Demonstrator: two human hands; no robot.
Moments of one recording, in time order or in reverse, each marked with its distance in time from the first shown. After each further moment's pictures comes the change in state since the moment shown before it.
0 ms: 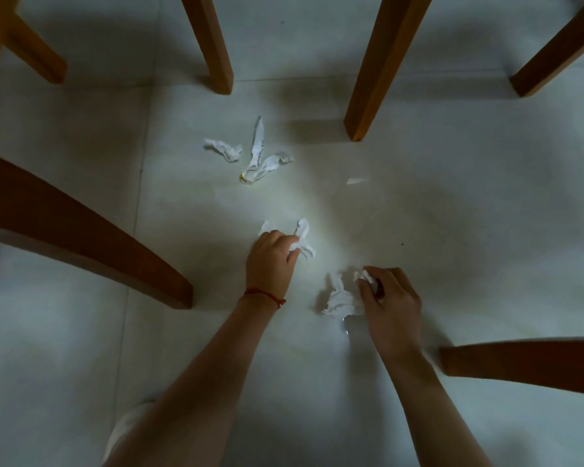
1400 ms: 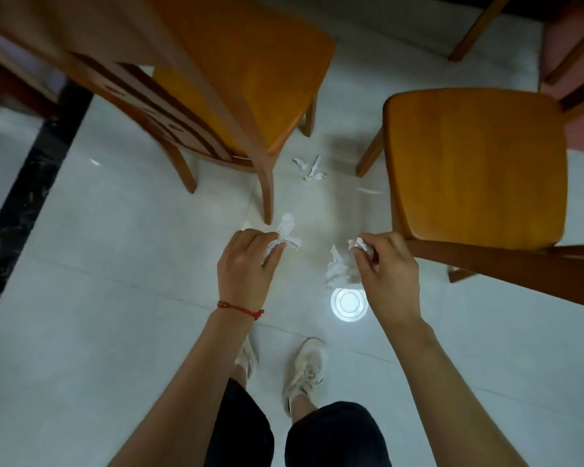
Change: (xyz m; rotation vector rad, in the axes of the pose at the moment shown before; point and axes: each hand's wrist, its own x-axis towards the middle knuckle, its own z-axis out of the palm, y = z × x) left_hand -0.178 0.338 -0.521 0.051 0.322 -0.158; right_hand -0.119 -0.376 -0.443 -0.019 -0.219 -0.453
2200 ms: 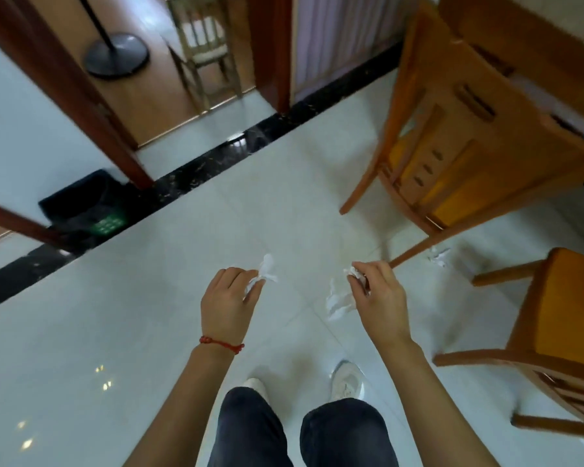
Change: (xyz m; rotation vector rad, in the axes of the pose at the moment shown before) left_hand -0.254 -0.114 -0.344 0.165 0.383 -0.460; right_hand -0.162 -0.327 0.069 0.067 -0.337 -0.529
